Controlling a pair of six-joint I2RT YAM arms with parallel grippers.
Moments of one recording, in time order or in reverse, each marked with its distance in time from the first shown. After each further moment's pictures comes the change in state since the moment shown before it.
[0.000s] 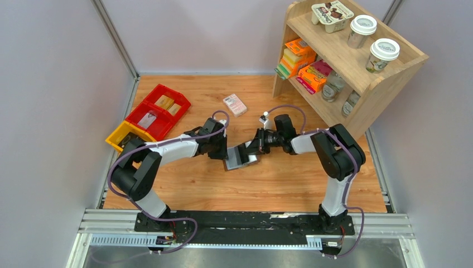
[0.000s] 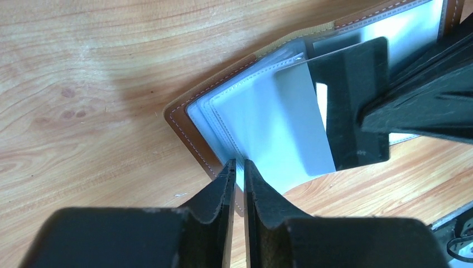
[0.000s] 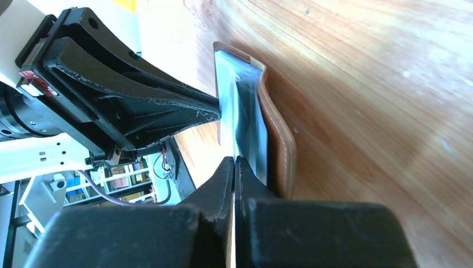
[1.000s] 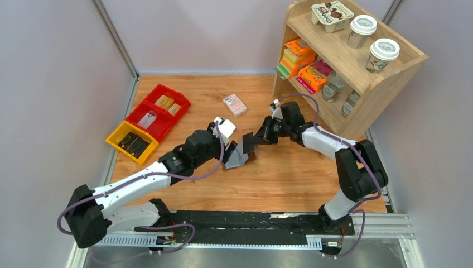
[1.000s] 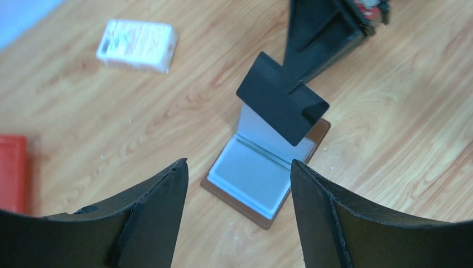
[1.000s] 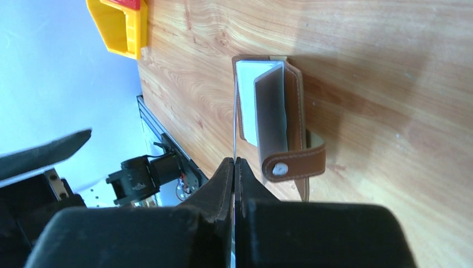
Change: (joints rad) left arm -0.216 -0.536 -0.142 0.202 -0.283 0.516; right arm -0.032 -0.273 0.115 -0.475 0.196 0.004
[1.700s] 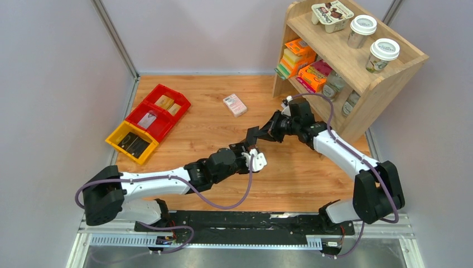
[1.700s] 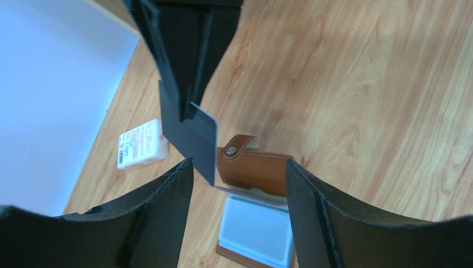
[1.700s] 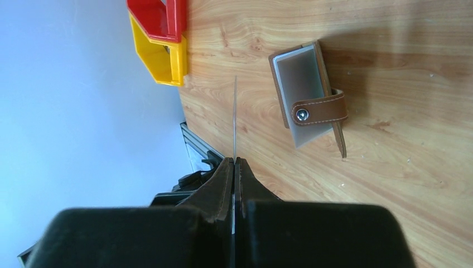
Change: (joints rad) left arm -0.312 0.151 -0.058 0.335 -0.111 0.491; right arm 0.000 -0.215 0.027 -0.177 0.114 0.240
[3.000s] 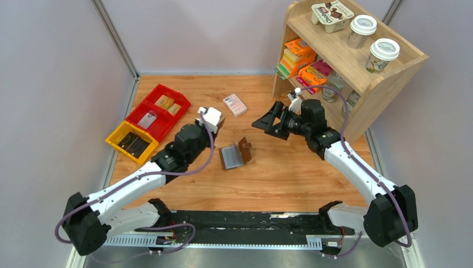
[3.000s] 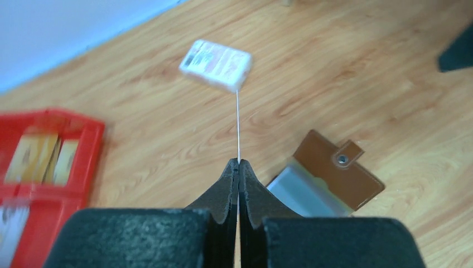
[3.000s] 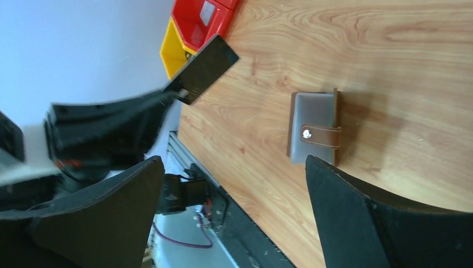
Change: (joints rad) left arm 0.329 -0.193 0.050 -0.210 -0.033 -0.422; right arm -0.002 -0.209 -0.071 0.134 0.033 -0.143
